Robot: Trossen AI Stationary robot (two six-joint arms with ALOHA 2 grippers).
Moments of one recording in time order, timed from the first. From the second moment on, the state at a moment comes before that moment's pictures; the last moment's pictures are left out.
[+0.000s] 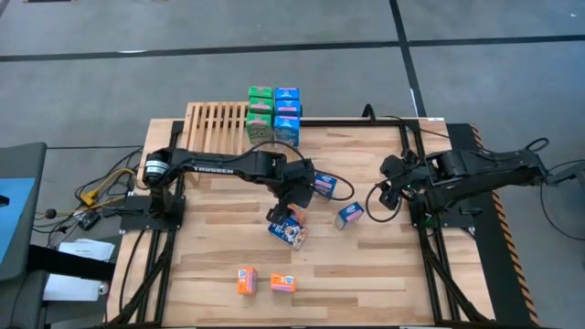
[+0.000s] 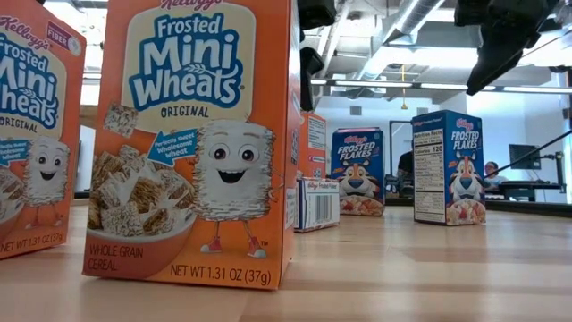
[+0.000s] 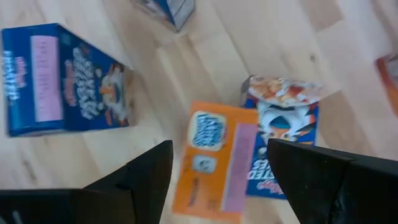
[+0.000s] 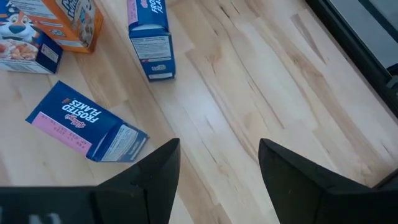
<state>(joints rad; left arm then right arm) 0.02 1.91 1.70 -0.86 0.09 0.46 0.10 0.86 0.91 -1.10 0.40 0.53</state>
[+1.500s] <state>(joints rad) 0.02 1.91 1.65 -0.82 0.02 0.43 0.10 0.86 0.91 -1.10 0.39 0.53</state>
